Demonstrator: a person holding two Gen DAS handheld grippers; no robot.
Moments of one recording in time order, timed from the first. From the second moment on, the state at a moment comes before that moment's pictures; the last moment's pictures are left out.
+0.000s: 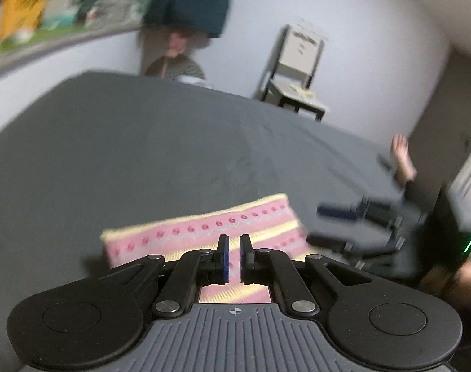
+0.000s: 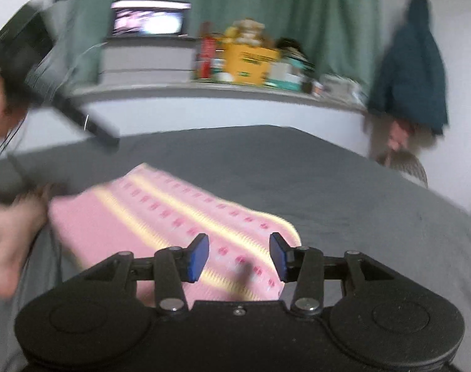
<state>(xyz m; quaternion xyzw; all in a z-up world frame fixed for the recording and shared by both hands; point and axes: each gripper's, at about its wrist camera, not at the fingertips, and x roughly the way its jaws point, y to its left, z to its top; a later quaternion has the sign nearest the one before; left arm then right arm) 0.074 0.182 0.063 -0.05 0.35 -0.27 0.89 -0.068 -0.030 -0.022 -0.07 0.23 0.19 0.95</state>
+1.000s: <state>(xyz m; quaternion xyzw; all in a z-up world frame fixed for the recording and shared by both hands) 0.099 0.171 0.026 0.00 0.42 -0.26 0.87 -0.059 -0.035 -0.065 -0.05 0.29 0.19 0.94</state>
